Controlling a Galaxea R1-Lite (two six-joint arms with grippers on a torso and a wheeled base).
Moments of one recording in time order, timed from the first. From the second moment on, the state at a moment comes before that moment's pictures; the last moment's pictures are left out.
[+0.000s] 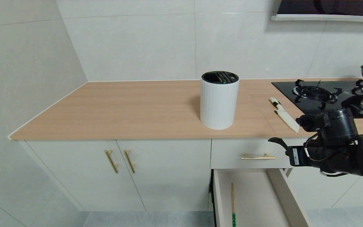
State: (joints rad) left arm 0.00 0.00 0.00 0.00 0.04 -0.01; right arm 0.27 1.71 -0.77 -0.28 -0.18 0.14
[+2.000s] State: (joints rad) left arm 0.00 0.00 0.00 0.00 0.04 -0.01; right arm 0.29 1.81 -0.76 -0.30 -0.18 0.12
